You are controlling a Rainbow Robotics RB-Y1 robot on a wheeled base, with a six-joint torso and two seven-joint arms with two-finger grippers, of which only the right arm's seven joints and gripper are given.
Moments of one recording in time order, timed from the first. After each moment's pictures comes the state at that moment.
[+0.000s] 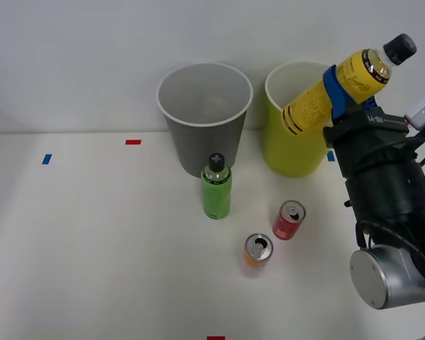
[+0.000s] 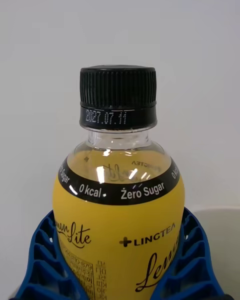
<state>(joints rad) 0.07 -0.15 0.09 -2.19 -0.18 0.04 1.18</state>
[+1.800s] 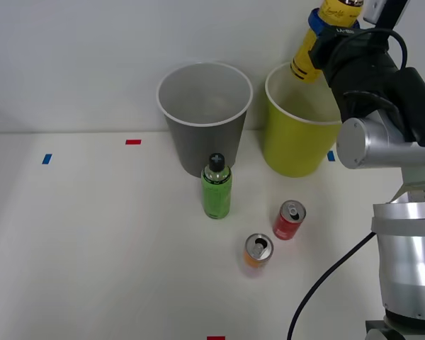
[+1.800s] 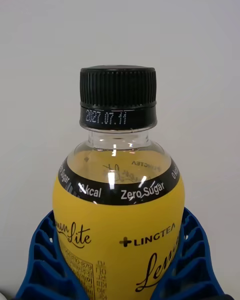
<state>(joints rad) -0.49 -0.10 -0.12 -1.77 -0.20 0.36 1.50</state>
